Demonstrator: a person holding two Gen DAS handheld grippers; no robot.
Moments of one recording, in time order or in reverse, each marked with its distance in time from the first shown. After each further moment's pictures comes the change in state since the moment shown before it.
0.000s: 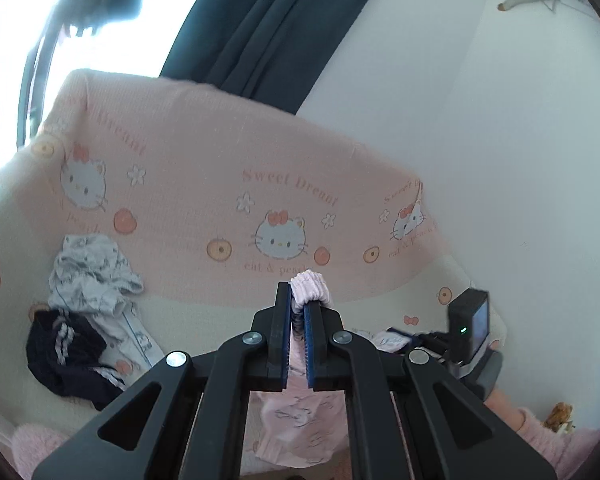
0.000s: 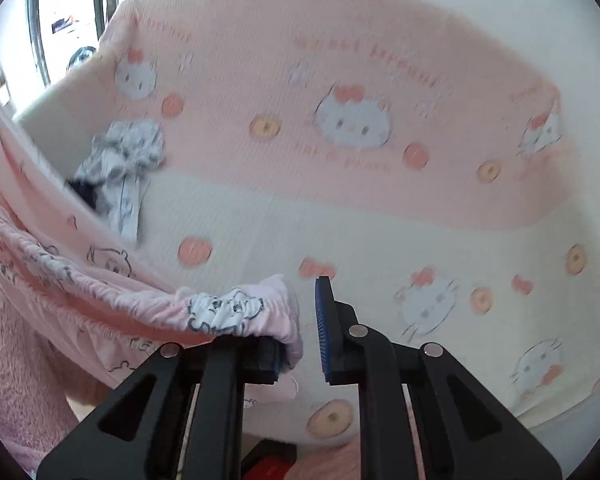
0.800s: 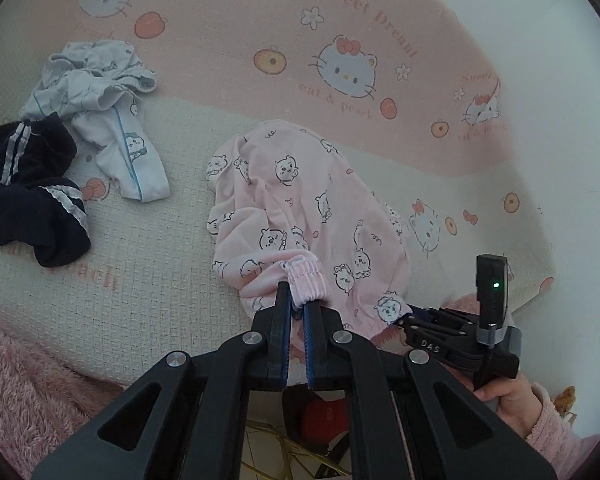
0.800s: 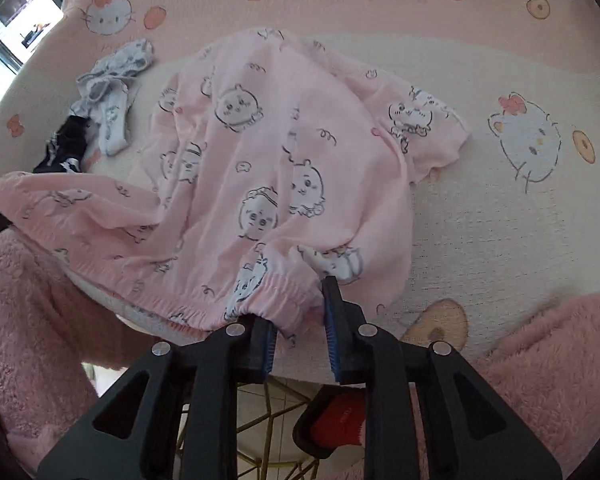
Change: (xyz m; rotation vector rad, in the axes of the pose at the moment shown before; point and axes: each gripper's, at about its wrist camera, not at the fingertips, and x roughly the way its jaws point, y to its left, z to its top) left arm 0.145 0.073 -0.198 -0.249 0.515 0.106; right arm 0.154 0.018 -0.144 0.178 0.479 0.220
